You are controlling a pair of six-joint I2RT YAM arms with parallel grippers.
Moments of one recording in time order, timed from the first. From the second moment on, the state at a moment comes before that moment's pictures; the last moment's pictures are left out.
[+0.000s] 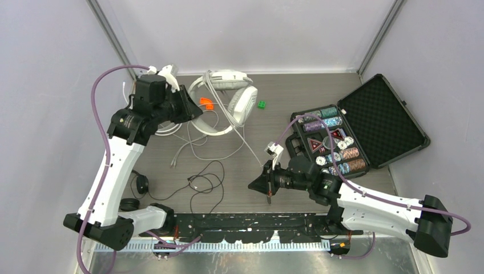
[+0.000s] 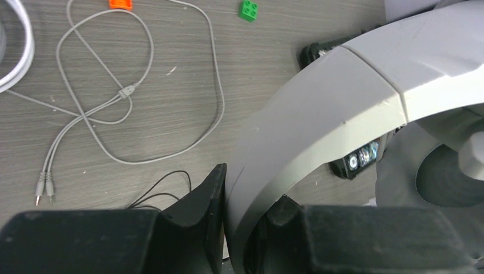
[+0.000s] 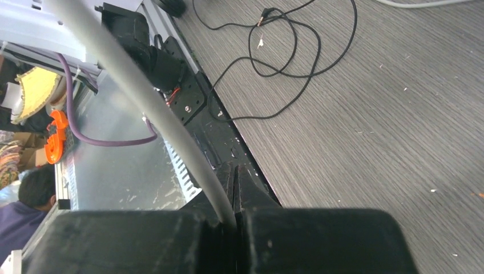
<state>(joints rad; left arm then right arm) -0.35 1.18 1.55 -0.93 0.11 -0.54 1.04 0.87 0.47 0.08 -0.24 0.59</state>
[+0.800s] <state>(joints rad) -0.34 1.20 1.54 -0.96 0.51 -0.12 0.74 0.89 0.49 0.09 -0.33 0.71</state>
